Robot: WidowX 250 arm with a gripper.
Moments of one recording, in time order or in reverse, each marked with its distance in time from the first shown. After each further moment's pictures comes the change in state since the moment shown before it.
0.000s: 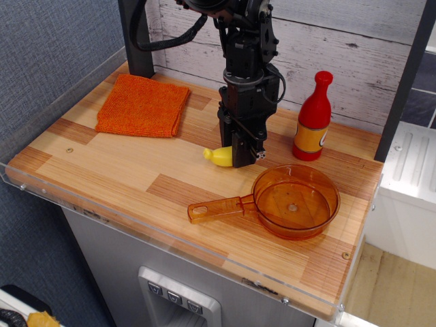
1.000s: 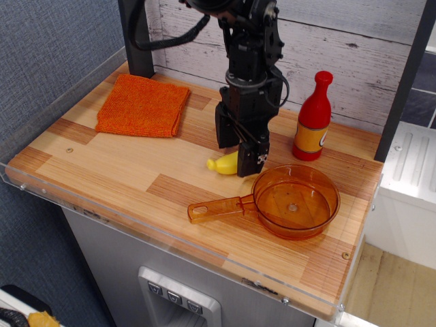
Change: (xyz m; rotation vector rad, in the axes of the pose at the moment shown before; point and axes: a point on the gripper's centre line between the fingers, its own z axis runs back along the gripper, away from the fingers) arm -0.003 -0.006 0.009 0.042 -0.005 0.006
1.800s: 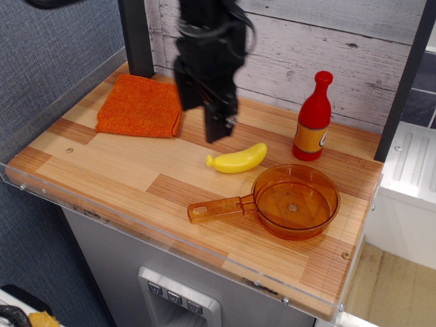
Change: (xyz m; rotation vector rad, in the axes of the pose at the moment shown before) arm -0.049 -0.001 0.078 0.094 -0.083 0.138
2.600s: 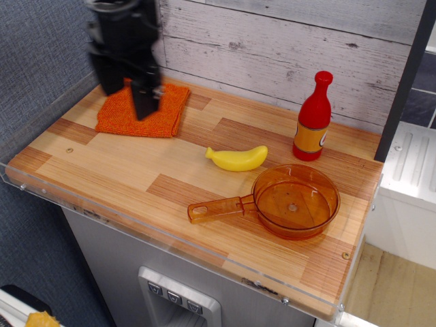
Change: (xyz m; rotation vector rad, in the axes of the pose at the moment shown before) arm -0.061 0.065 0.004 0.030 0.047 0.304
